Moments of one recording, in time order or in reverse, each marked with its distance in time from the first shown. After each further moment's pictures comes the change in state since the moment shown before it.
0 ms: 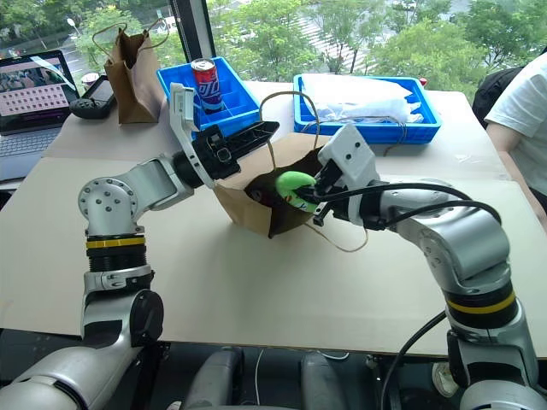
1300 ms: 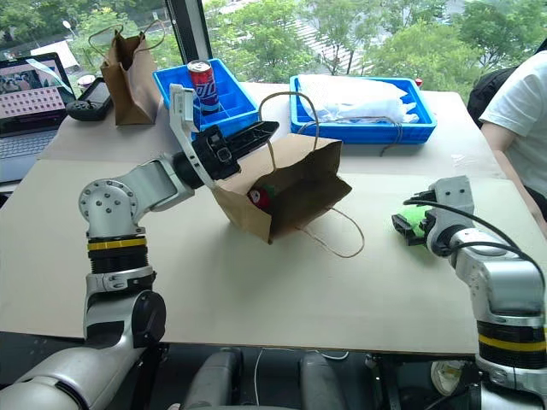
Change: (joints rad) left arm 0.004 -0.017 0.017 -0.007 -0.001 0.003 0.014; right arm 0.361 -0.024 -0.328 0.367 -0.193 -0.087 -0.309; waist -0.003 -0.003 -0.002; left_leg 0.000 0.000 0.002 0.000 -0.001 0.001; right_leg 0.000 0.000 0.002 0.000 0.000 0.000
